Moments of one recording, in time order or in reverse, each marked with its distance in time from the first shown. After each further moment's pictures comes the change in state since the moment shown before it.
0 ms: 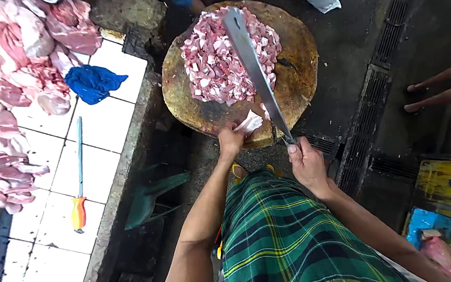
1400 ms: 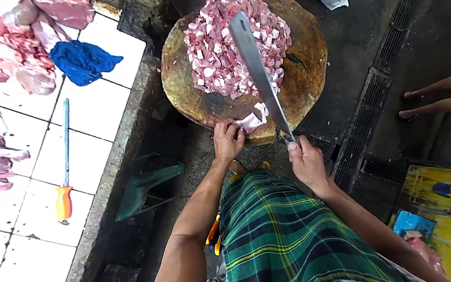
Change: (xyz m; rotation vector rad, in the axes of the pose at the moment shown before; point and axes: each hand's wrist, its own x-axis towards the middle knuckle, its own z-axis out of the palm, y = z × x) left_hand 0.010 -0.081 0.021 0.187 0.440 0.707; right_hand 0.008 -0.003 0.011 -0.030 -0.123 0.044
